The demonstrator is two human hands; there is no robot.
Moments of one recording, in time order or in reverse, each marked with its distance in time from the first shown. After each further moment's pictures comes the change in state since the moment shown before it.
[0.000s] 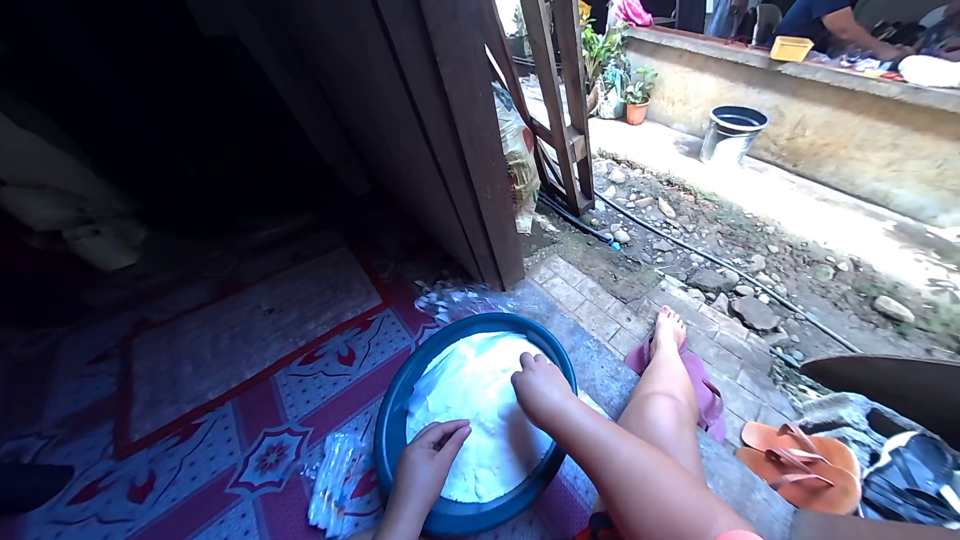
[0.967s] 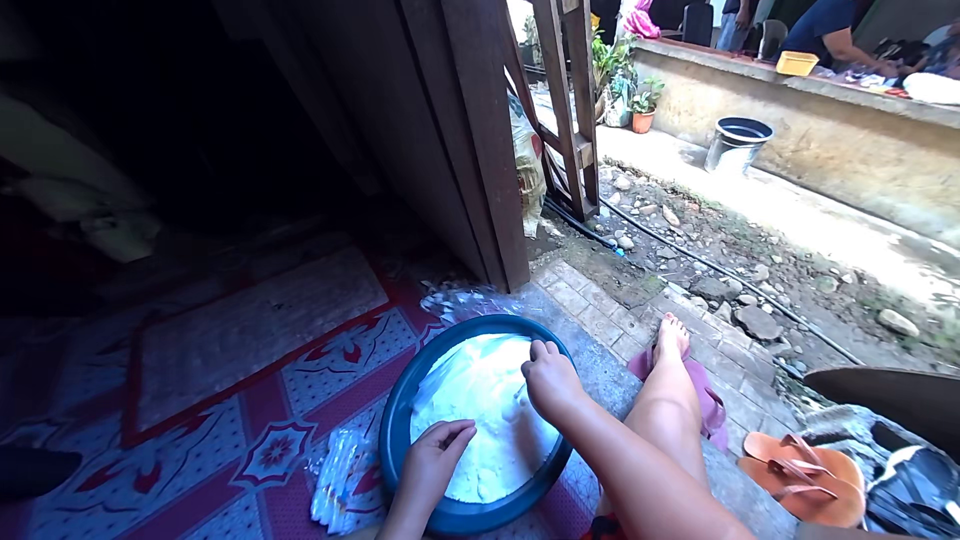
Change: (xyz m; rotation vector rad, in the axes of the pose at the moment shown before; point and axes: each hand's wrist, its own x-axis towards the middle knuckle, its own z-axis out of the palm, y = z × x) left_hand 0.000 -0.009 0.003 -0.011 -0.006 0.024; right_hand -0.002 0.004 -0.009 -0.038 0.163 -0.005
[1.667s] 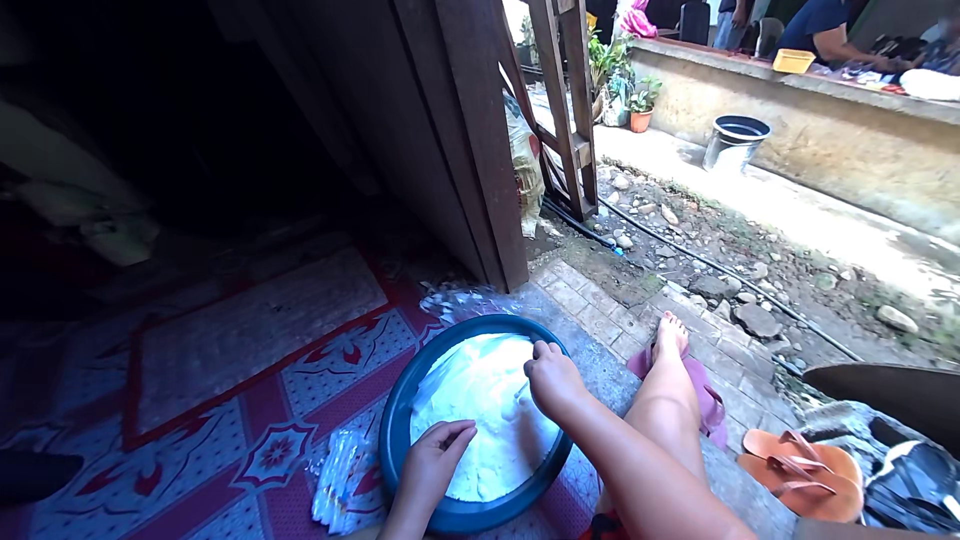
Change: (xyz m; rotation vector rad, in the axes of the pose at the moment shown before) left_hand -0.002 0.000 0.001 -0.009 0.004 0.016; right_hand -0.001 0.006 0.001 0.042 -0.012 0.026
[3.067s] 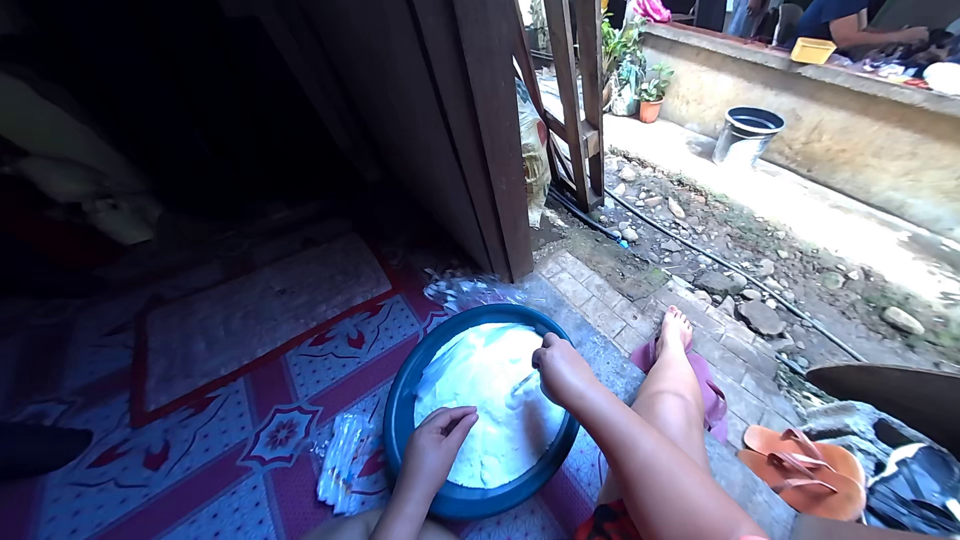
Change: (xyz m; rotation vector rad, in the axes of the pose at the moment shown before) left_hand 0.002 0.000 -0.003 -0.007 0.021 0.013; right_hand 0.004 0.010 -0.001 0.091 -0.043 -0.003
